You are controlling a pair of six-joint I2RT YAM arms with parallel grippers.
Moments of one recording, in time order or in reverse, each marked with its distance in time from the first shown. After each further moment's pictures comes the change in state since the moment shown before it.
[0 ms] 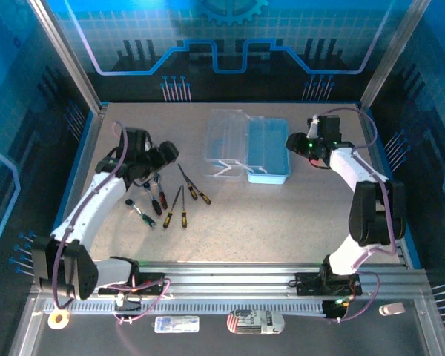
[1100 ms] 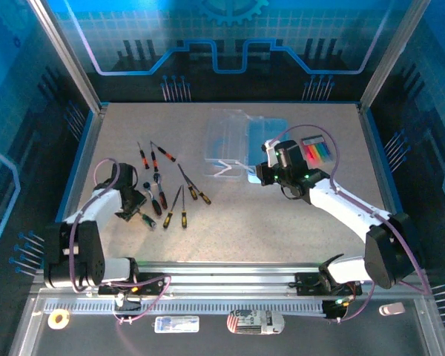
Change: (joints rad) left arm 0.246 0.103 -0.346 0.018 -0.185 -0.129; right arm 0.446 -0.277 -0.249 0.051 0.240 -0.183
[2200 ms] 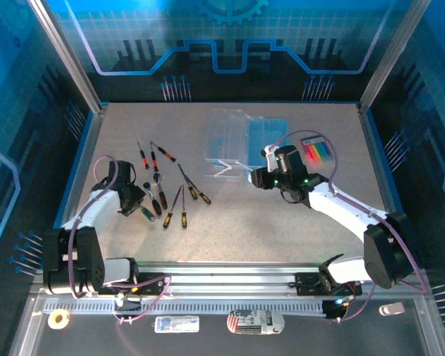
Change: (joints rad) left arm 0.006 -0.077 0.011 0.033 0.043 0.077; right arm 0.000 -0.002 -0.075 0.067 -0.042 0.015
